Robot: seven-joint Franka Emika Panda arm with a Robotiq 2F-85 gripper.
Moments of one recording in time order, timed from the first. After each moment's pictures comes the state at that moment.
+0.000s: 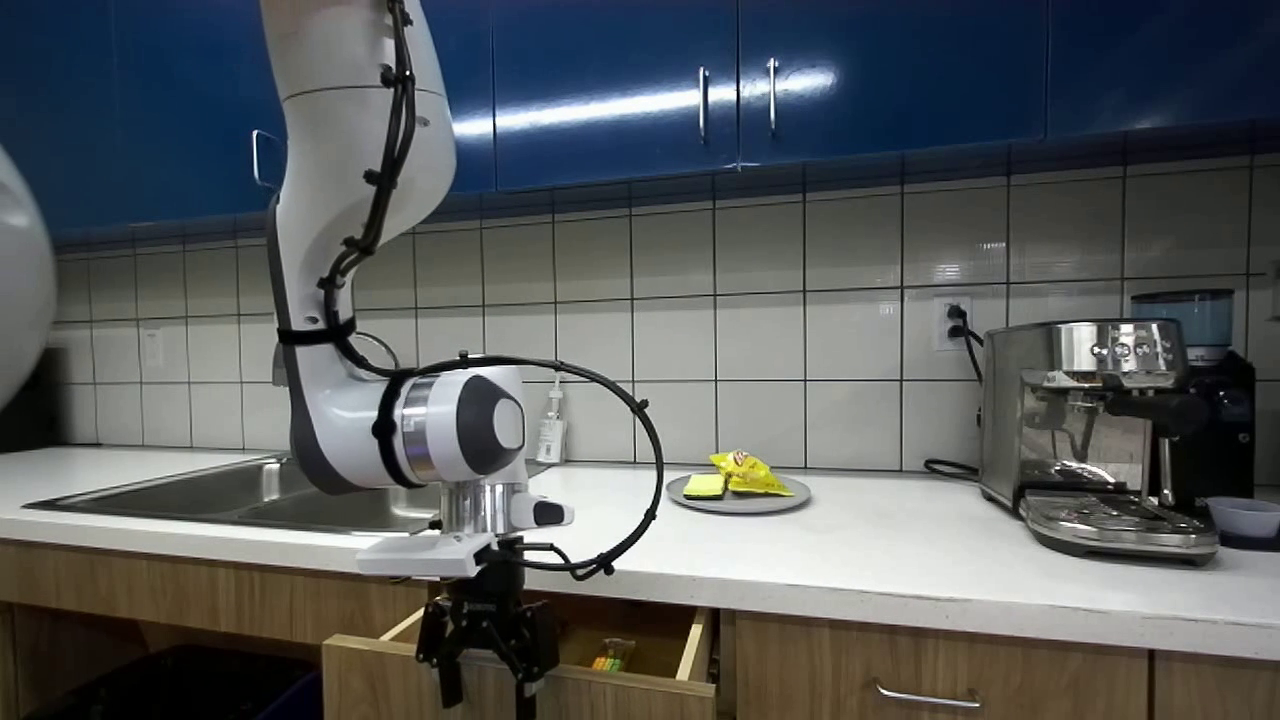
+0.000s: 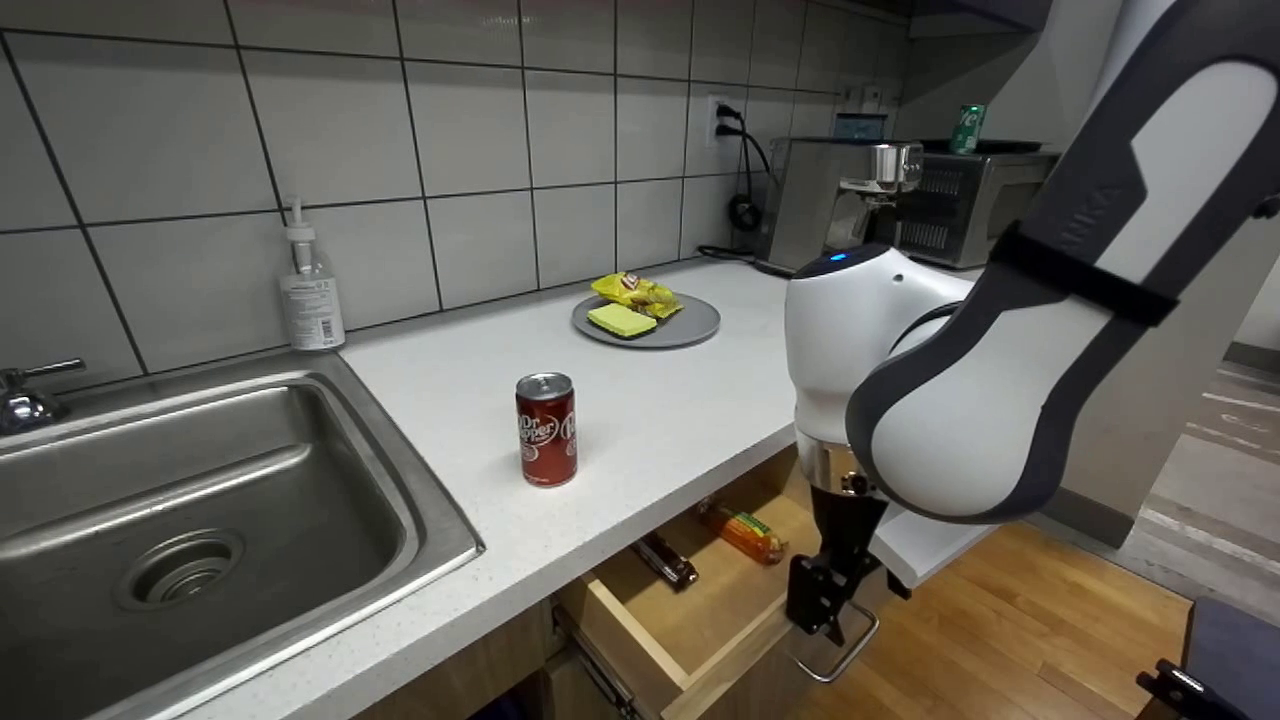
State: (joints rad) arm 0.12 0.38 -0.11 -2.47 -0.14 2.63 0.32
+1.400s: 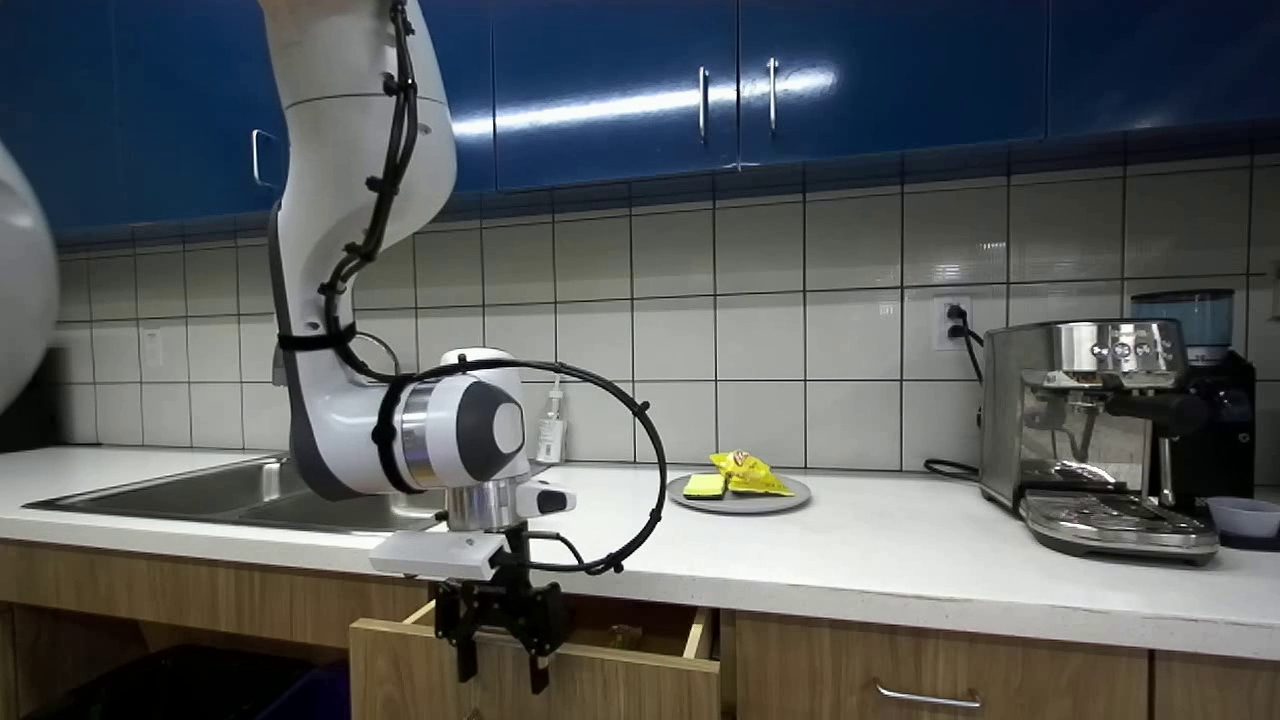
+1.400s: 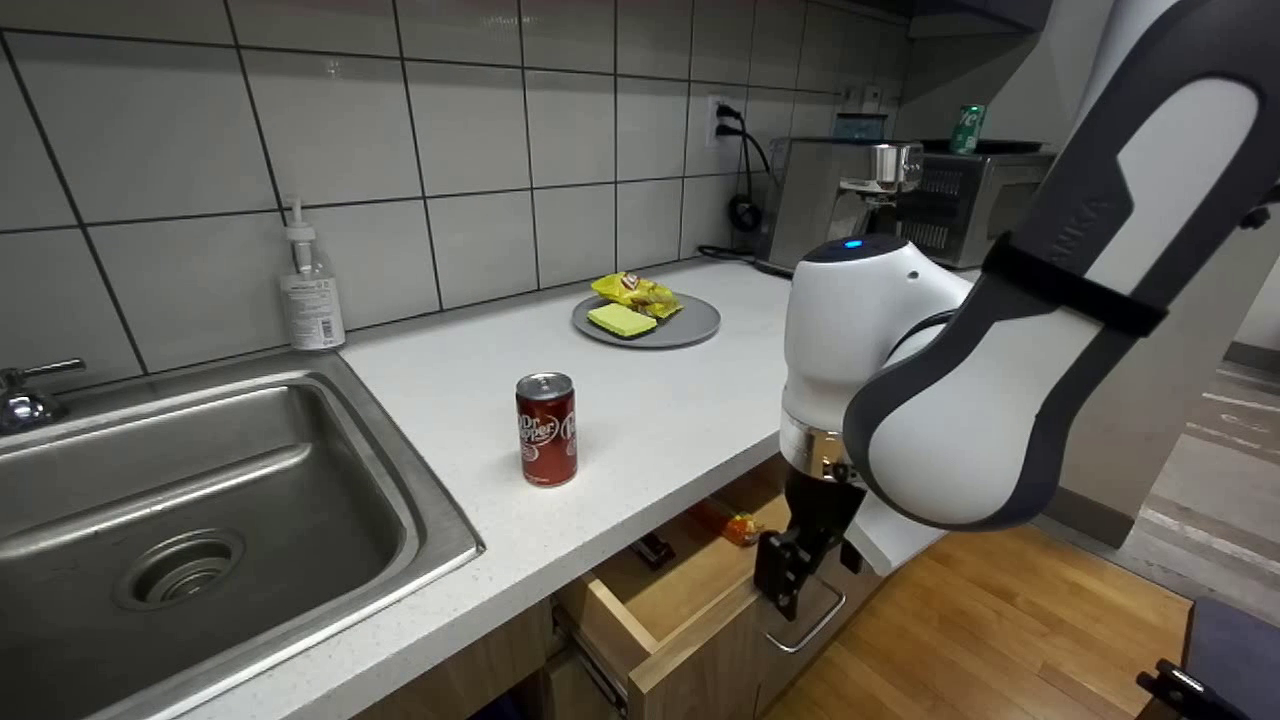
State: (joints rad) arm 0.12 0.40 -0.12 -2.47 -0.14 2.82 0.28
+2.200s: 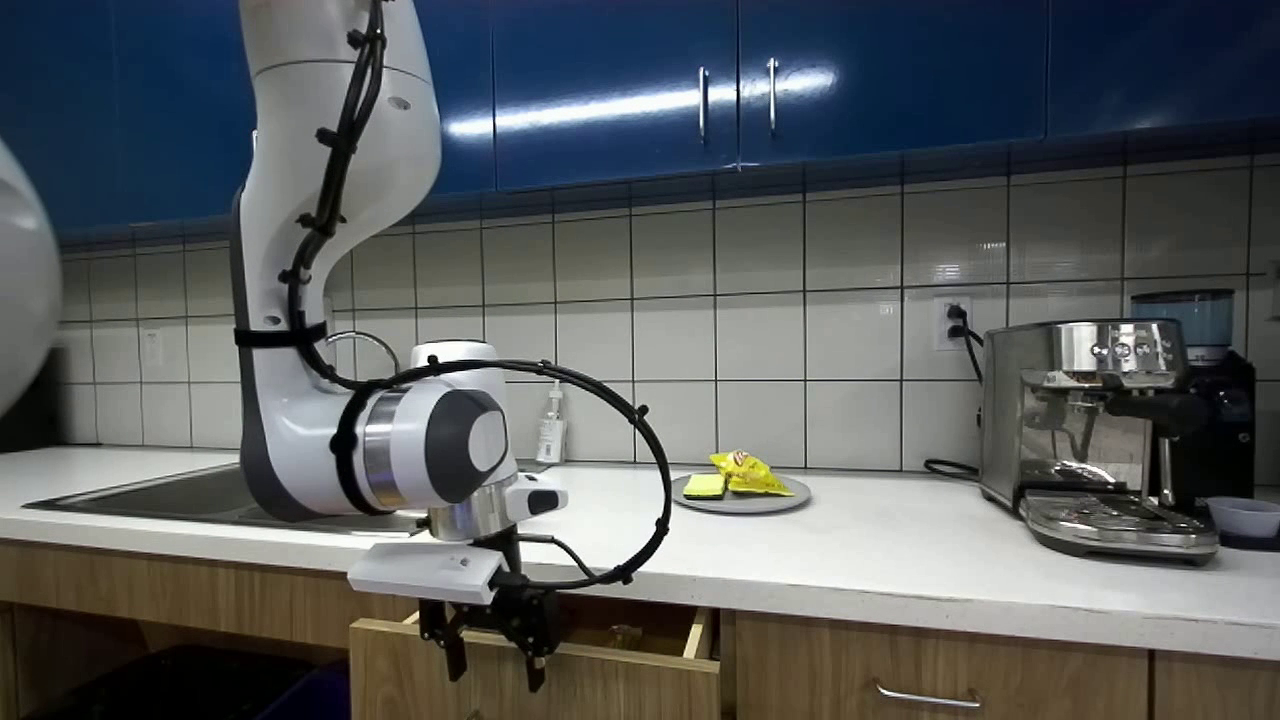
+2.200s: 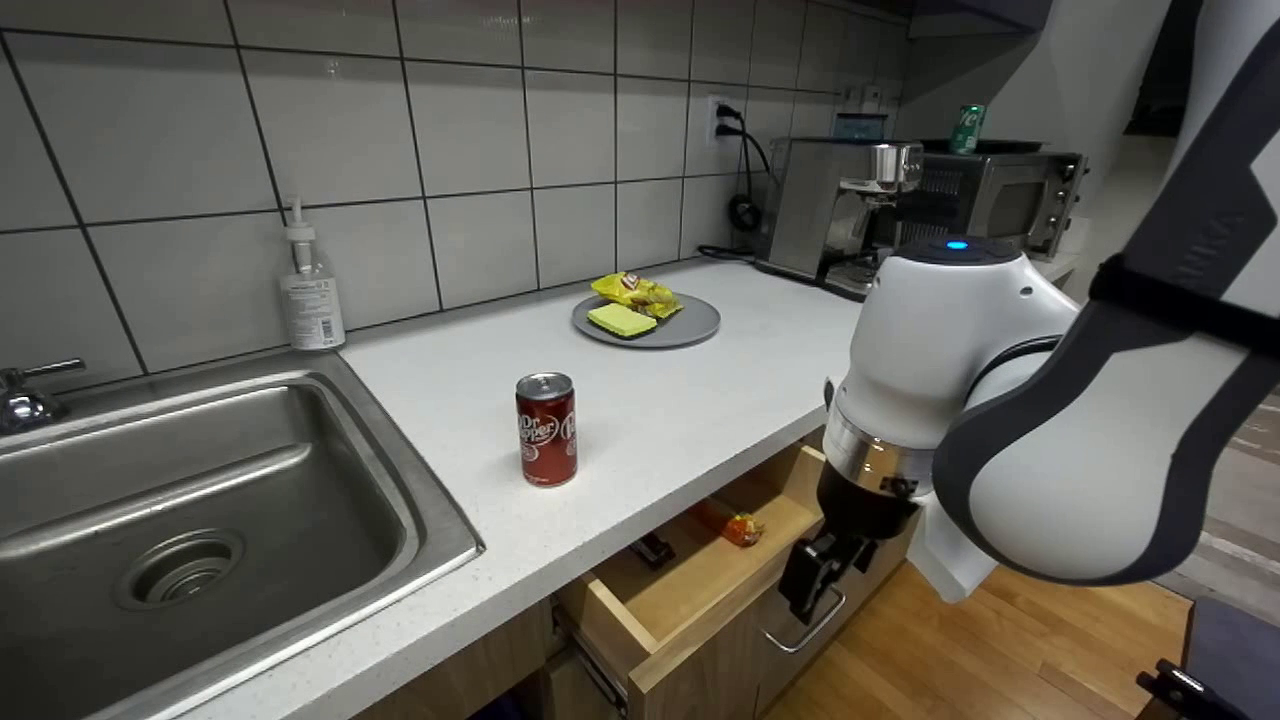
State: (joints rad) arm 0.13 0.33 -0.14 -2.63 -0.14 3.06 0.17
